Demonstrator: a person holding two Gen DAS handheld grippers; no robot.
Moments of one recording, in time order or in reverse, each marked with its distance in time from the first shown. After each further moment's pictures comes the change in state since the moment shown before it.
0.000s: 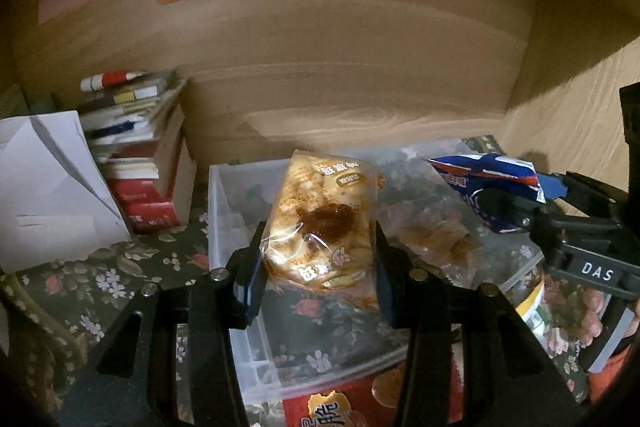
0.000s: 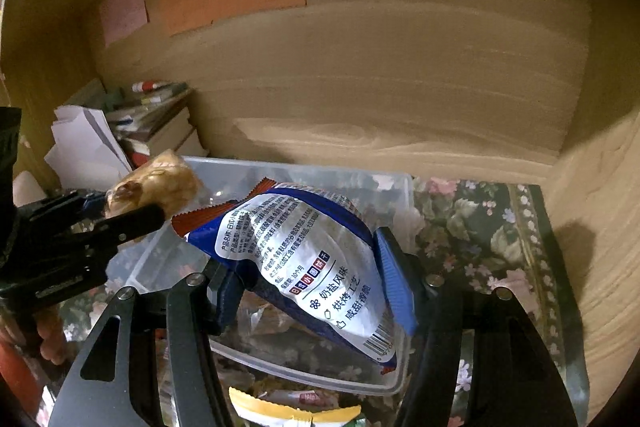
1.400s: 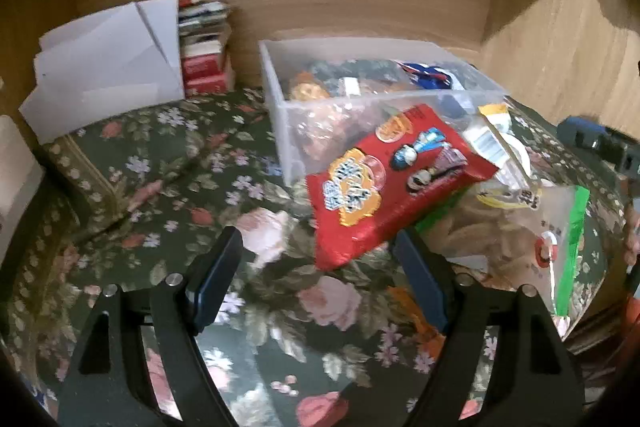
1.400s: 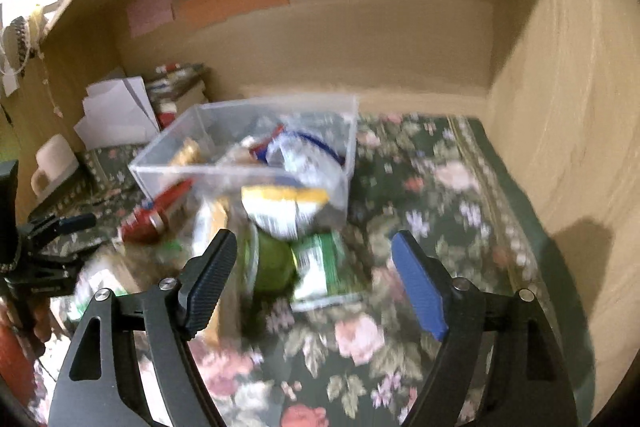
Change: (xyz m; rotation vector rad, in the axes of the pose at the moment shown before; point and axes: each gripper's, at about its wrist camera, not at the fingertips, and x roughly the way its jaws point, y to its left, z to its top) left arm -0.090 0.008 -0.137 0.029 0.063 0.031; right arm -0.099 -0.004 -0.100 0.061 -0.015 -0.048
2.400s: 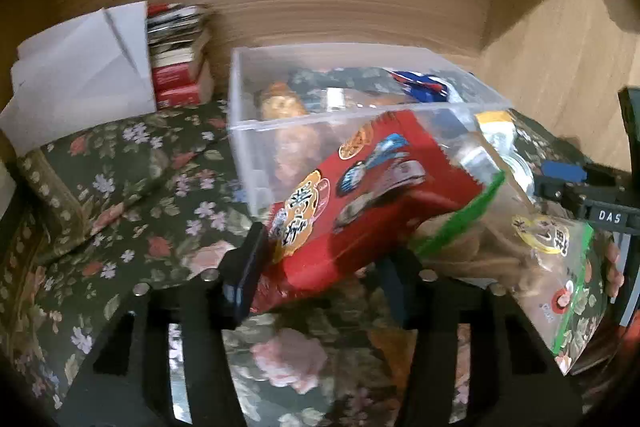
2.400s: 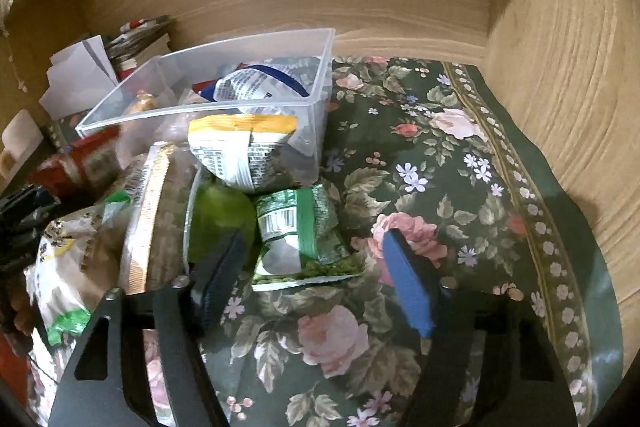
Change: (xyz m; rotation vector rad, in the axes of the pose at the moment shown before) left arm 0.023 -0.011 0.013 -0.026 -0.039 -0.005; right arm 0.045 -0.017 -0.014 0.021 0.136 -0.041
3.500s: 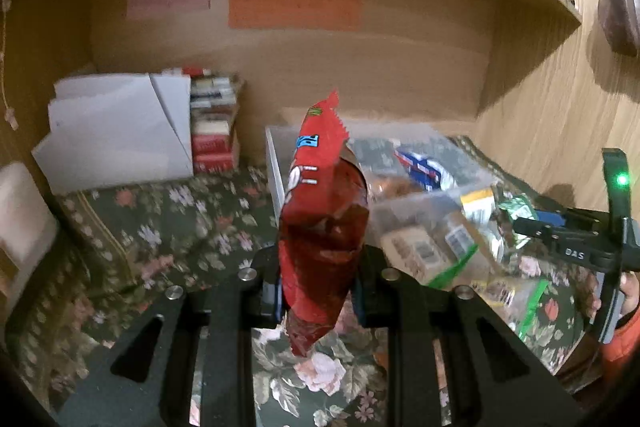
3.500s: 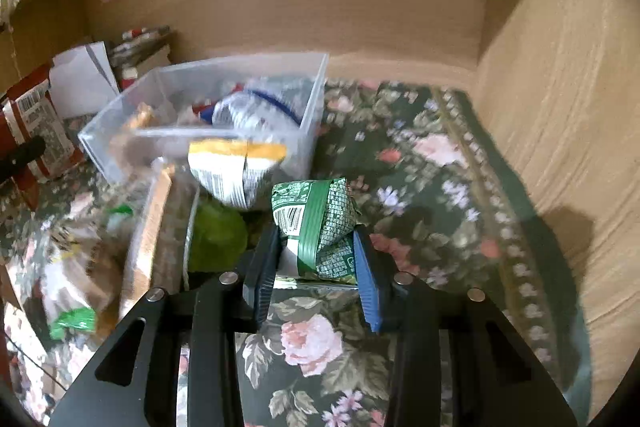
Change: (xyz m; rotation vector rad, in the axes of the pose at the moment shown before) left arm -0.058 0.009 0.034 -0.032 -0.183 0.005; right arm -0.023 0.000 0.008 -0.033 -0.082 -0.045
